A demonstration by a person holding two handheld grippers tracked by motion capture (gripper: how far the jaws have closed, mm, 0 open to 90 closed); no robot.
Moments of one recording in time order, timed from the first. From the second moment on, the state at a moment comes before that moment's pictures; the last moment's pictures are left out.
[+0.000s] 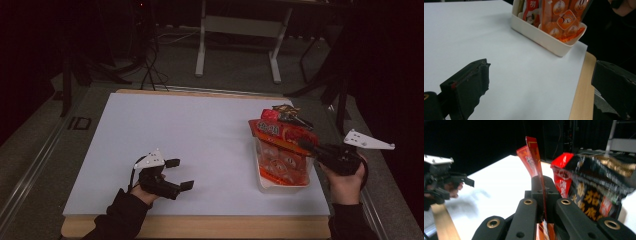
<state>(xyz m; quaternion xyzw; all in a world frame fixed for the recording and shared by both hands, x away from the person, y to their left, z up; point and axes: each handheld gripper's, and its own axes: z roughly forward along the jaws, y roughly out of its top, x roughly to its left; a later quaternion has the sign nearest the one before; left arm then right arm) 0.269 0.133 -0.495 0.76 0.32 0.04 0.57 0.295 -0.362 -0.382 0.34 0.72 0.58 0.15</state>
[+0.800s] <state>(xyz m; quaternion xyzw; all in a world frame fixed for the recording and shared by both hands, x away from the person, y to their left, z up) 0.271 0.136 -0.504 0.76 0.33 0.04 0.56 0.294 -0.378 -0.395 0.38 0.70 0.57 0.18</state>
